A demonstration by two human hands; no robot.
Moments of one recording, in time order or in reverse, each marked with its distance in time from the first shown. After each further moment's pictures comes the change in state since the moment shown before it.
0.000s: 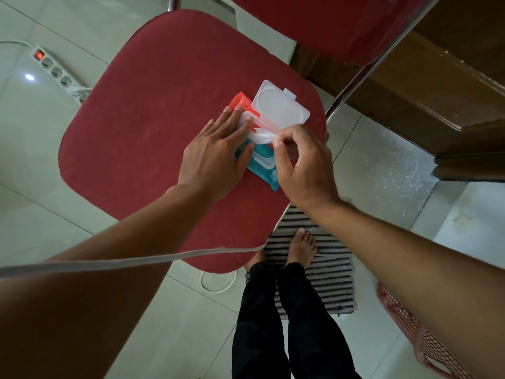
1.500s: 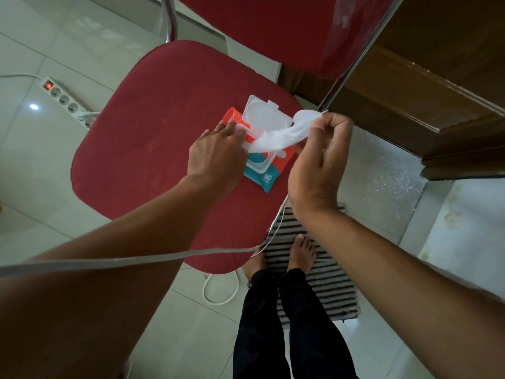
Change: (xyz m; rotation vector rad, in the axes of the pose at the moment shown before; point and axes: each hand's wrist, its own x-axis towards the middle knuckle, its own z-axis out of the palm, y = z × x) left_hand 0.013 0.034 -0.031 0.128 -0.132 -0.105; right_hand -0.006 -0.053 -0.028 0.451 0.485 0.302
